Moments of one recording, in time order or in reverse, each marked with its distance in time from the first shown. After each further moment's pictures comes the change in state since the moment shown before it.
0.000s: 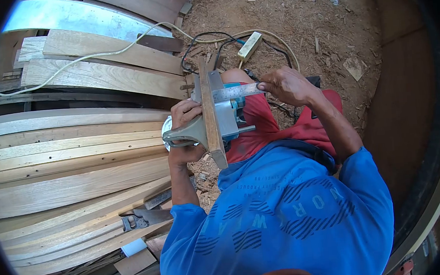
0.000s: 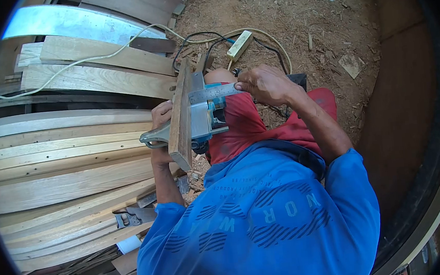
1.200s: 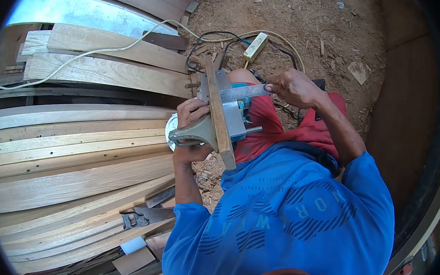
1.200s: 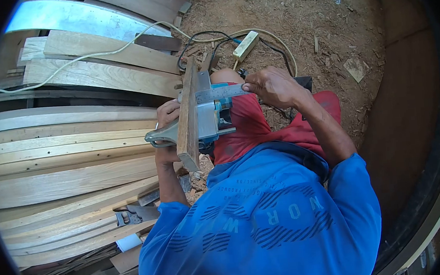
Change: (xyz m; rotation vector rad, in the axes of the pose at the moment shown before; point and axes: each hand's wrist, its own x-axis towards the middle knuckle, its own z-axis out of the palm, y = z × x) left_hand -0.003 -0.005 -0.001 0.005 -0.019 0.025; right_hand -0.001 -0.005 -0.002 0.008 -0.023 0.004
